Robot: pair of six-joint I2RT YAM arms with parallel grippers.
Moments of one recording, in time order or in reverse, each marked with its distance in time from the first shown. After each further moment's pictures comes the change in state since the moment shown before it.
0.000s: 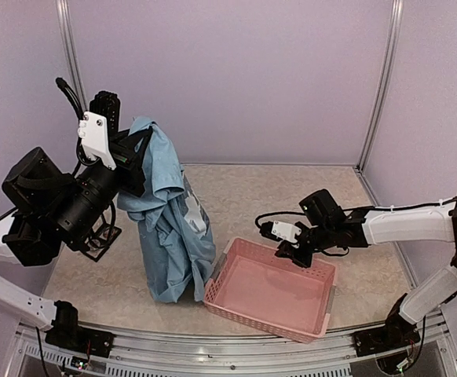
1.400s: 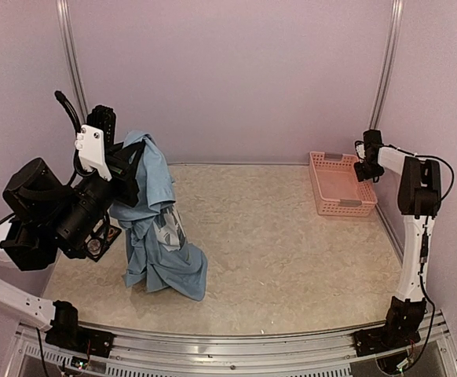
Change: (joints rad) left arm 0.005 -0.064 -0.074 -0.062 -0.048 -0.064; right arm -0.854 0.858 1.164 -0.248 0.466 0.271
